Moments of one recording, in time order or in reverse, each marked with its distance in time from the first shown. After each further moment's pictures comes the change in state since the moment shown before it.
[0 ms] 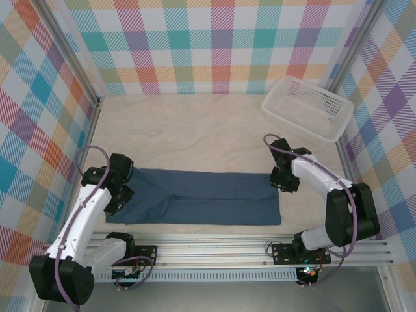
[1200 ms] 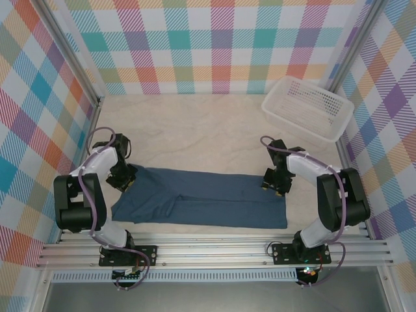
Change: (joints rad) left arm 0.205 0.572 0.137 0.366 0.191 0.091; right arm -0.013 0.118 -0.011 0.093 -0.214 -0.005
